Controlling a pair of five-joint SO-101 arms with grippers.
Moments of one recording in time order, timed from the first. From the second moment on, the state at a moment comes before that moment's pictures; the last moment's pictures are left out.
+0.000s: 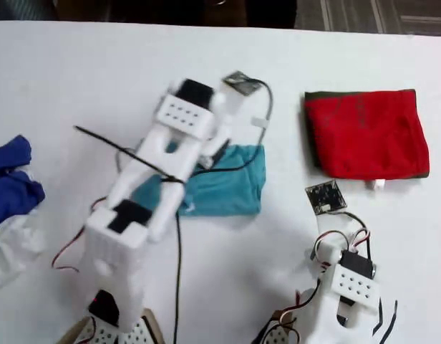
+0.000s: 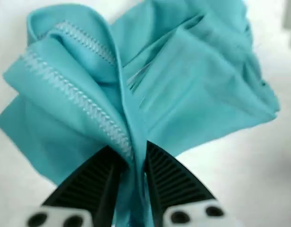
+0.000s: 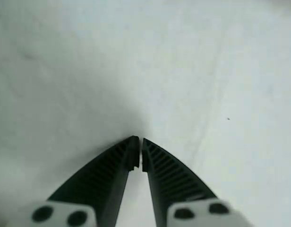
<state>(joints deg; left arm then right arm) 20.4 31.0 -33.2 98.2 -10.5 20.1 -59.9 86.8 52.0 40.5</state>
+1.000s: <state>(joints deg) 22.8 31.6 -46.0 101.3 -7.9 20.1 -59.9 86.9 52.0 40.5</state>
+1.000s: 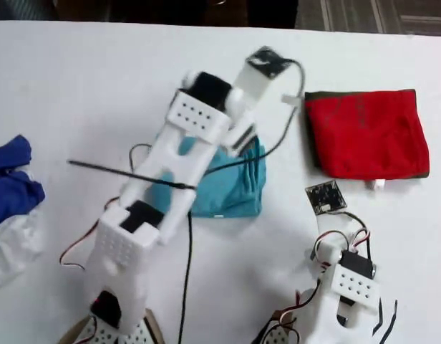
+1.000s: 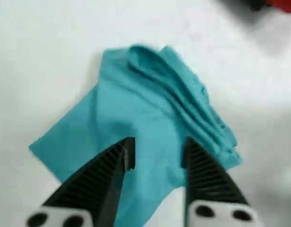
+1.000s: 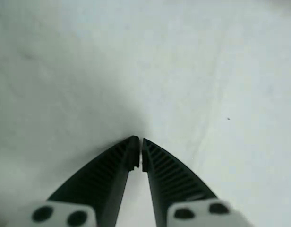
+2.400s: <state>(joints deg) 17.4 46.1 -45.2 84.0 -8.1 20.0 -60.5 87.1 51.9 40.5</state>
